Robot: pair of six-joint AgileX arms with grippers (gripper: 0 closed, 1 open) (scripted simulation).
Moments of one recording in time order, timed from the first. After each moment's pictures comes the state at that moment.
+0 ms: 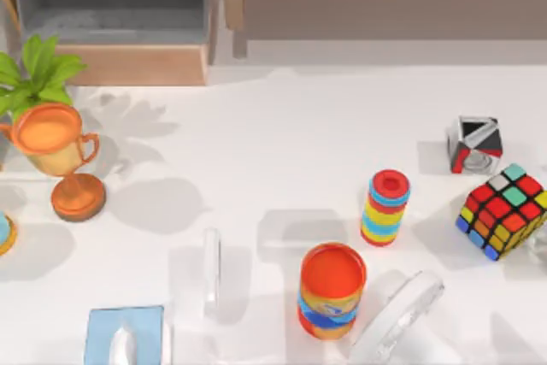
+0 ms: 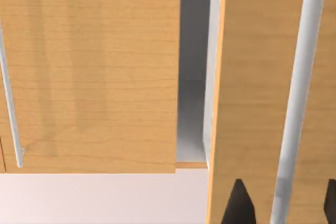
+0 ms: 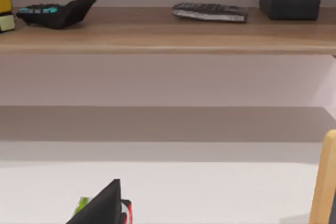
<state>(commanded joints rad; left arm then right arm) 0.68 2.04 0.48 1.51 0.72 1.60 0.00 0.00 0.00 0.00 0.00 0.00</state>
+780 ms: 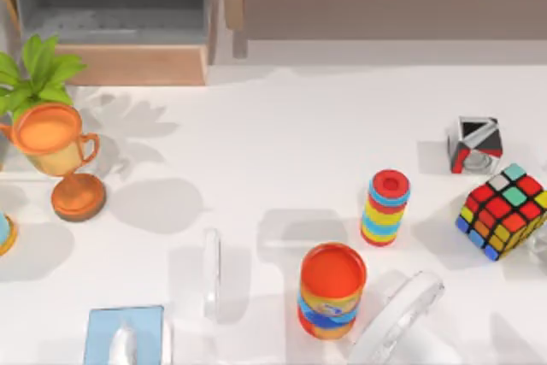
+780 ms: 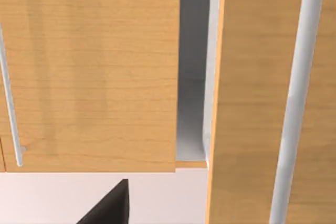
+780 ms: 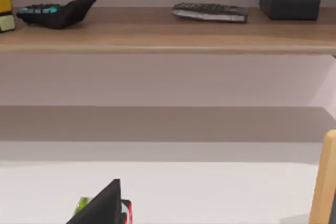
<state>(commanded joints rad) 0.68 2.04 0.48 1.51 0.72 1.60 0.00 0.00 0.00 0.00 0.00 0.00</state>
